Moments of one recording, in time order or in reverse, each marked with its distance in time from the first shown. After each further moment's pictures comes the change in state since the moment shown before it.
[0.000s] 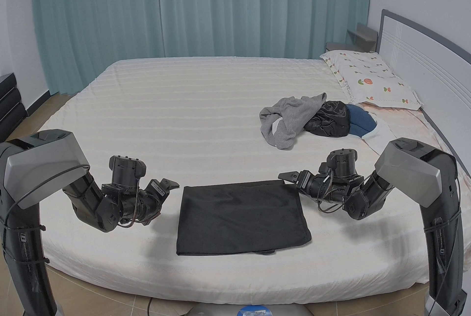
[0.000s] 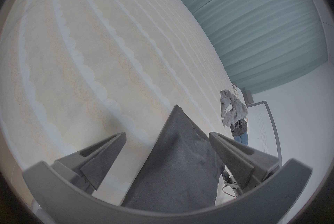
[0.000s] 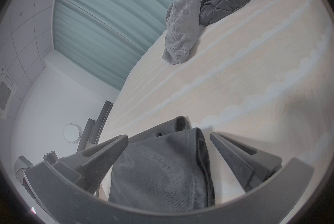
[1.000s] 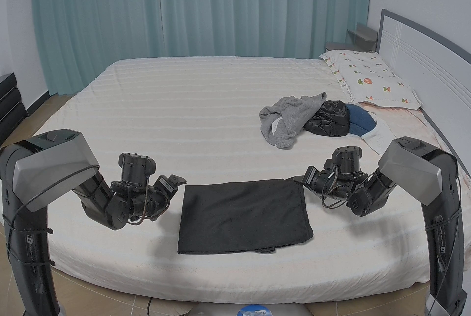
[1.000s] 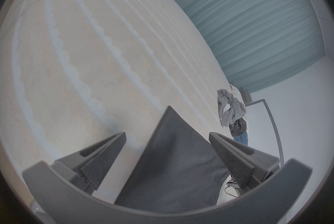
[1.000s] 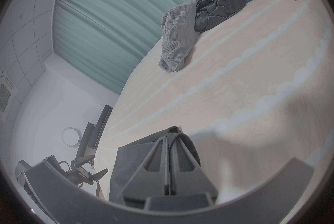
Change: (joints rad) left arm -0.034 0.036 -0.070 0.004 0.045 0.005; right arm -0.039 0.010 -0.026 -0.004 0.002 0.003
